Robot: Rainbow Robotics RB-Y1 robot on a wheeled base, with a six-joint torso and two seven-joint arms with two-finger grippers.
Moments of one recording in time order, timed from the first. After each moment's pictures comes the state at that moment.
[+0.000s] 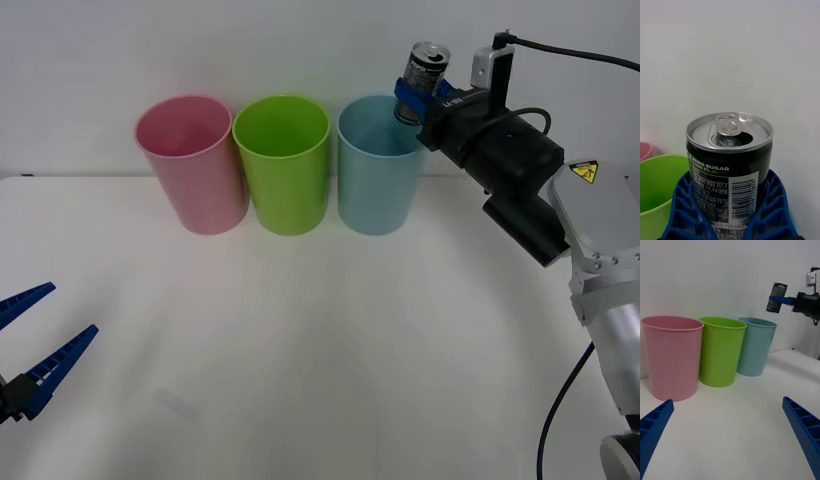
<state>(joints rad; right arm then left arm) -0.58 -0.32 0.00 -1.35 1.47 -0.44 -0.34 0.35 0.40 0.52 -1.66 -0.96 -1.22 0.00</state>
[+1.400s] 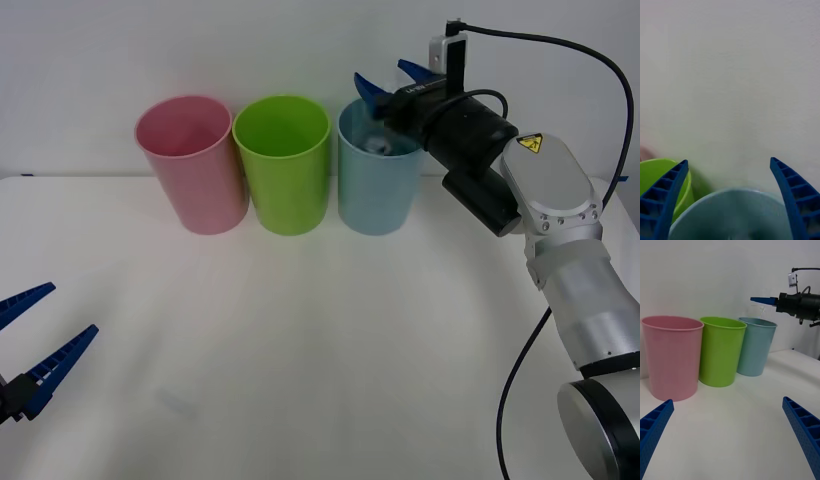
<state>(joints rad) -0.74 -0.26 0.02 -1.13 1.50 -0.40 -0.29 0.35 0.40 0.52 -1.66 -0.96 -1.22 0.00</state>
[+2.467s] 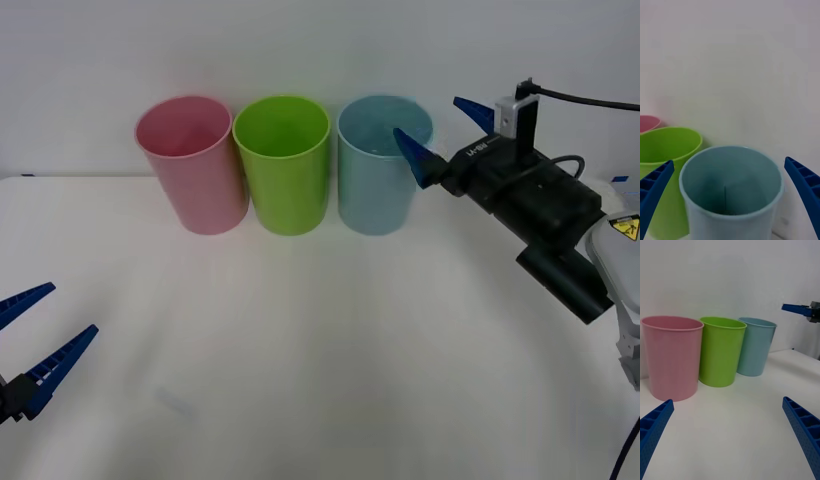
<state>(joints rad) -0.29 -0.44 0.04 -1.65 1.44 -0.44 -0.30 0.35 0.40 0.52 -1.66 -0.96 -1.22 0.00</state>
